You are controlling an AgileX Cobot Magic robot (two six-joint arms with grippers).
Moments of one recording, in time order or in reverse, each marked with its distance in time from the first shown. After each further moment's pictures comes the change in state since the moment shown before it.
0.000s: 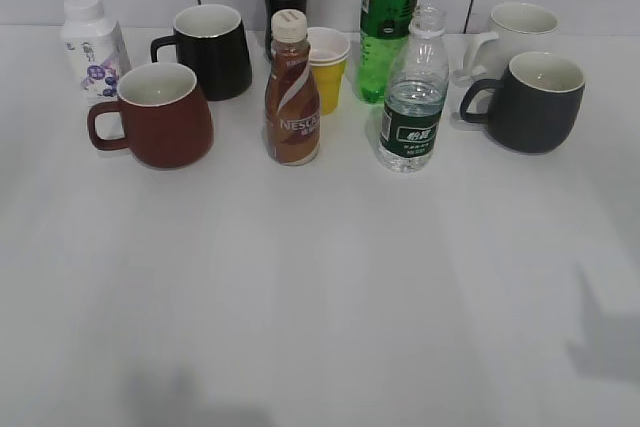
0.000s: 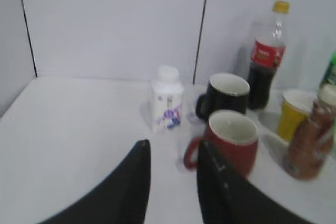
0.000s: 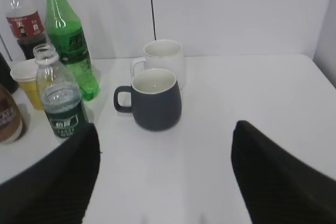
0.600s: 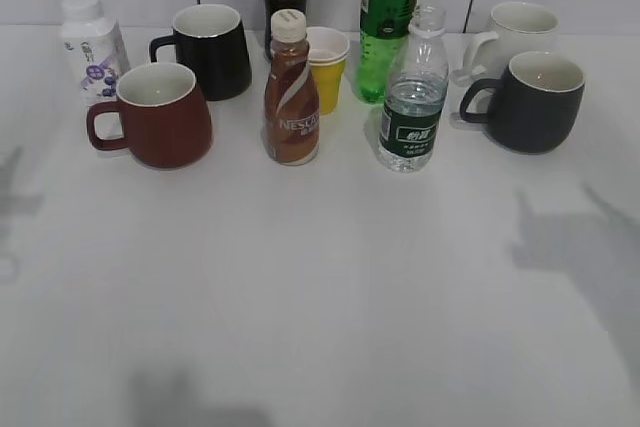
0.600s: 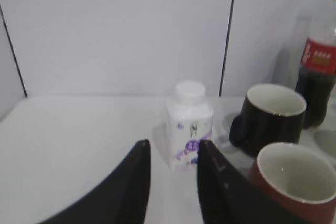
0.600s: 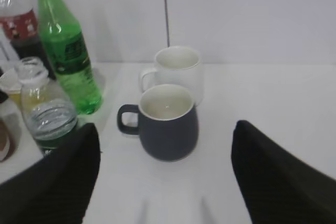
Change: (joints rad) left arm 0.000 0.782 0.051 0.121 -0.861 -0.037; right arm 0.126 0.529 0.009 0.020 -0.497 -0.026
